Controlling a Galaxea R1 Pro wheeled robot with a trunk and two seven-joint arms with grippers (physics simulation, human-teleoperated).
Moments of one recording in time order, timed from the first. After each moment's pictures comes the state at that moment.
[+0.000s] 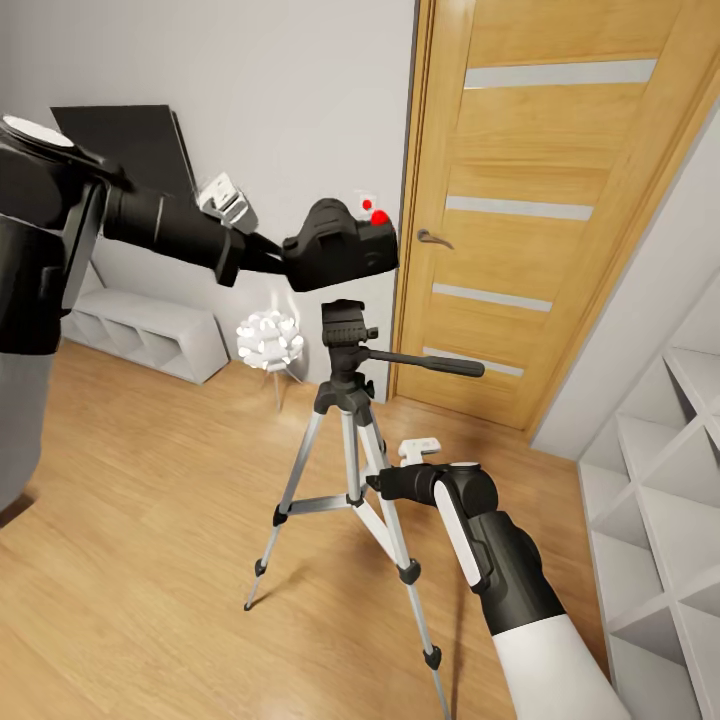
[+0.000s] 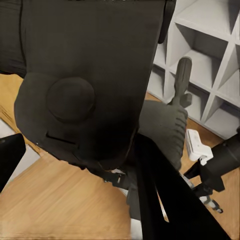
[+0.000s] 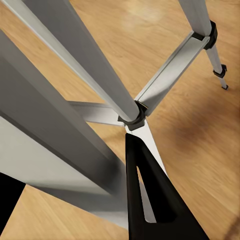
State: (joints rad) left arm -1.54 0.33 -0.40 -1.39 -0.09 1.03 -1.37; right arm -0.63 0.16 0.16 -1.30 -0.05 0.95 0.17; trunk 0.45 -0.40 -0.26
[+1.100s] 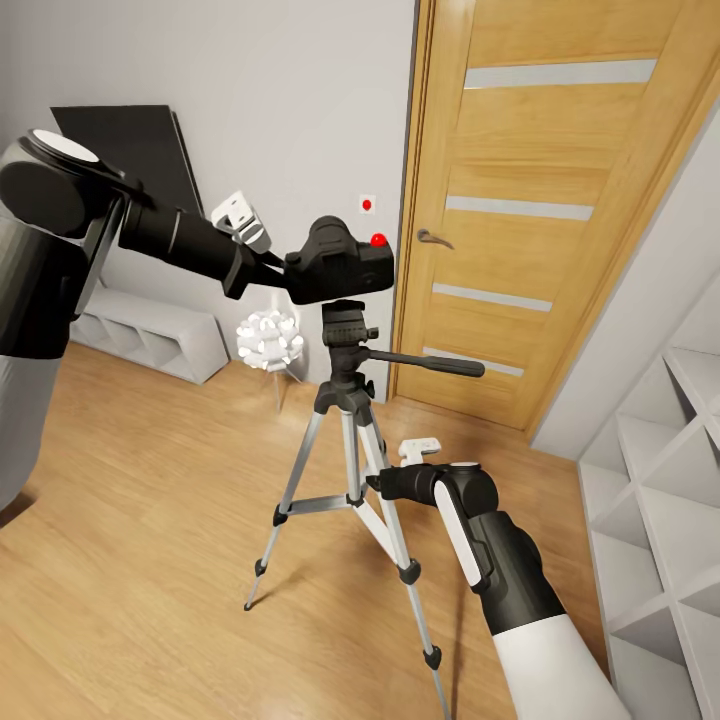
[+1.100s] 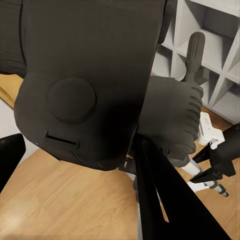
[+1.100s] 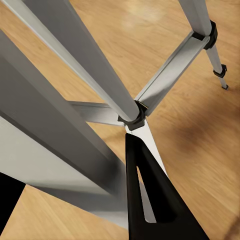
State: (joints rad) left arm -1.54 0.34 -0.45 -1.38 -0.13 1.03 -1.37; right arm -0.63 0.16 0.16 -1.30 -0.05 0.95 0.17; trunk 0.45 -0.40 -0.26
